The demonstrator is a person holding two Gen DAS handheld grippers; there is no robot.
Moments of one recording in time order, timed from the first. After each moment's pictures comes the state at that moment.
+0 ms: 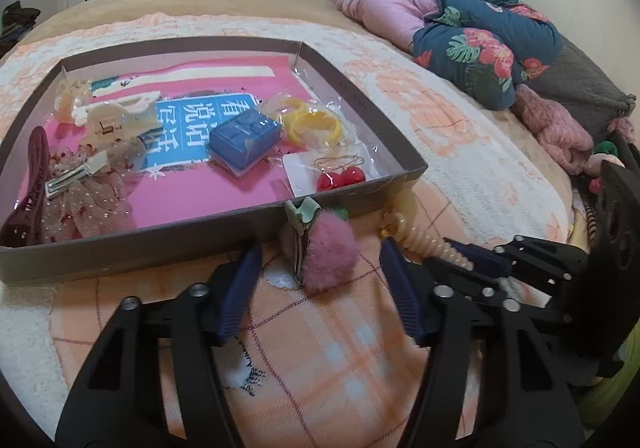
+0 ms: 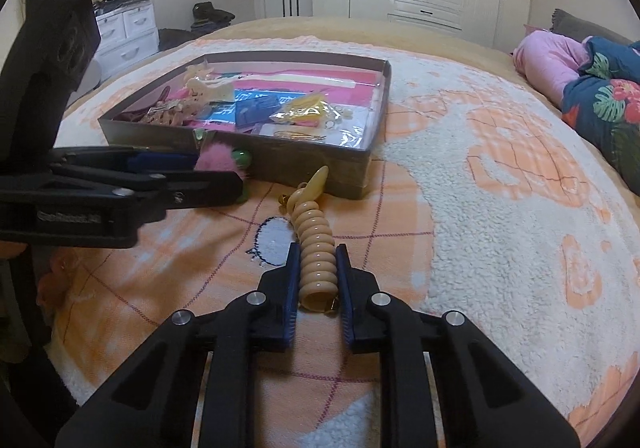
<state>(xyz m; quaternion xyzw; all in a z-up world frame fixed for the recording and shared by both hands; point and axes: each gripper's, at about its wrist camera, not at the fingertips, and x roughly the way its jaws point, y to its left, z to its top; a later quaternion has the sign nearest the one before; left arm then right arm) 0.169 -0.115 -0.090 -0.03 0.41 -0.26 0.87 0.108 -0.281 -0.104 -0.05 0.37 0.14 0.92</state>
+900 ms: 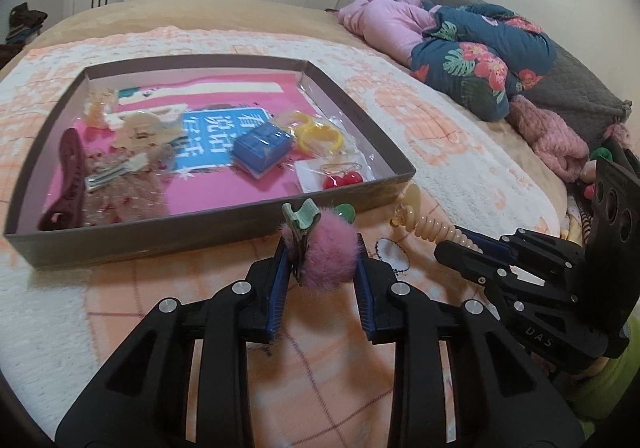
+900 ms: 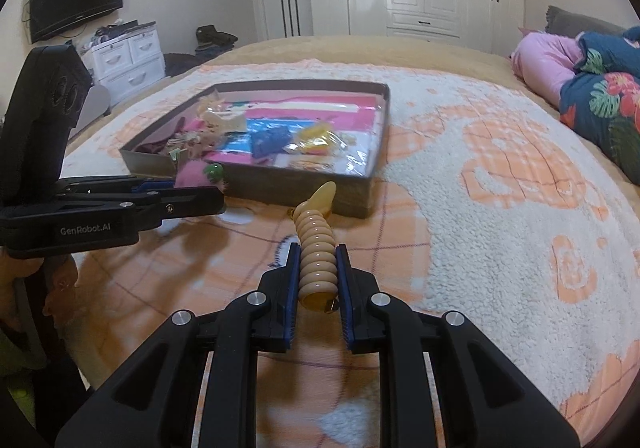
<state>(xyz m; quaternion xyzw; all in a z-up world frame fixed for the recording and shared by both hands) 0.147 -0.090 -0.071 -0.04 0.39 -0.26 0.88 0.091 -0.279 -0.080 -0.02 0.34 0.17 0.92</state>
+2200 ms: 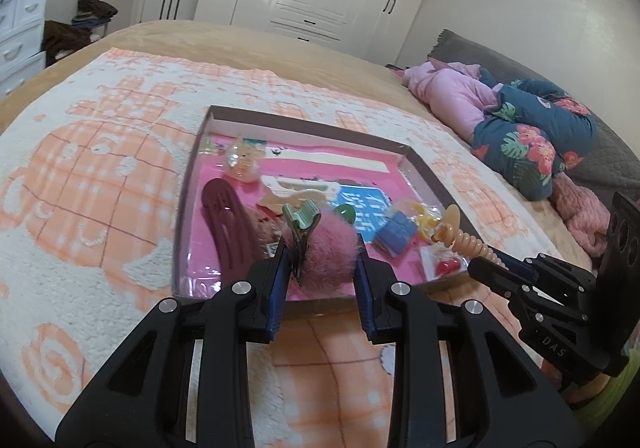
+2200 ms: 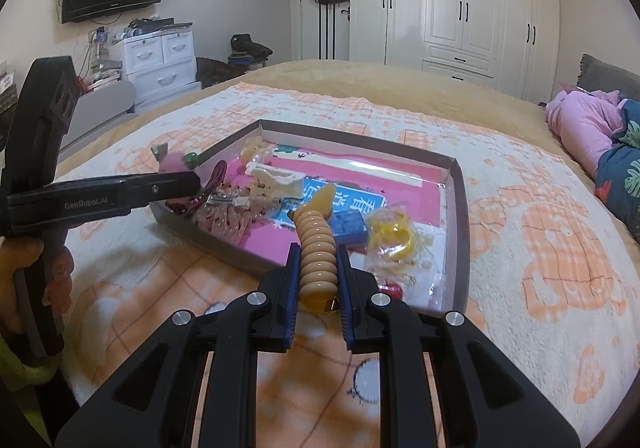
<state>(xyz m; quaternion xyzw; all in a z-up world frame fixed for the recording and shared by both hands) 0.169 0.008 -0.046 -0.11 0.33 -0.16 0.92 0.143 -0.207 -0.049 -0.06 0.30 0.20 0.93</state>
